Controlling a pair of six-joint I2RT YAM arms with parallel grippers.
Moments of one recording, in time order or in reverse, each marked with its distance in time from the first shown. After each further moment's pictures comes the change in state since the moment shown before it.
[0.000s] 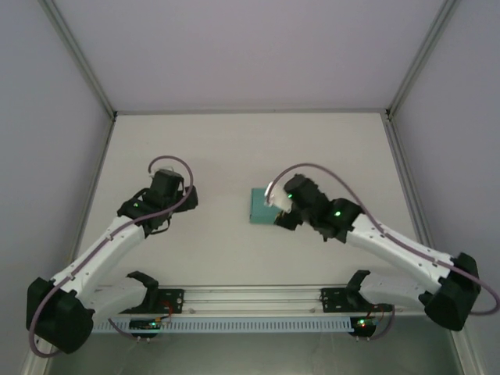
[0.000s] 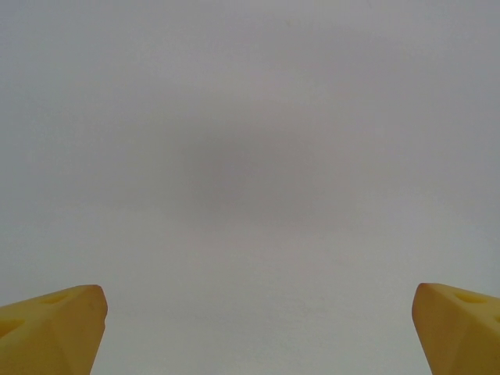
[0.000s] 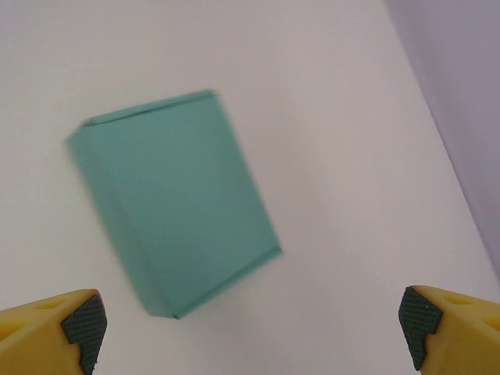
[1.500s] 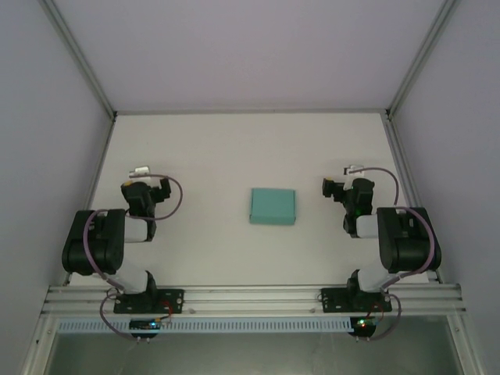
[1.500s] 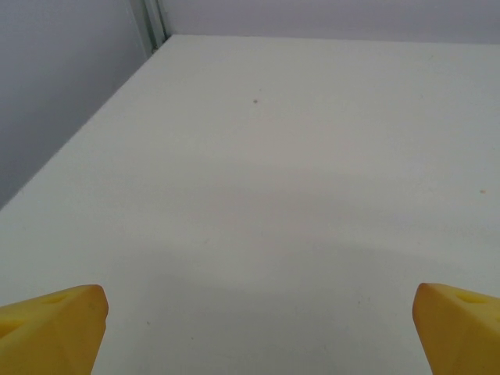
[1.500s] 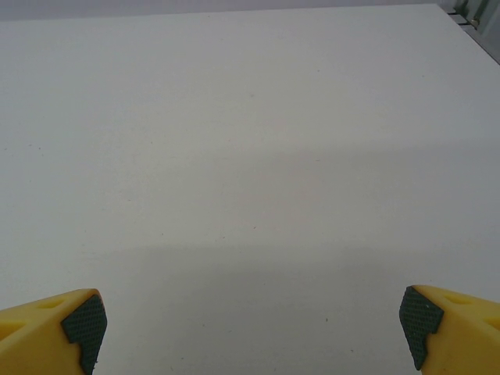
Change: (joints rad) left arm 0.440 0.517 -0.445 1.473 0.134 0.468; right arm -0.795 0.467 -0.559 1.384 -0.272 0.483
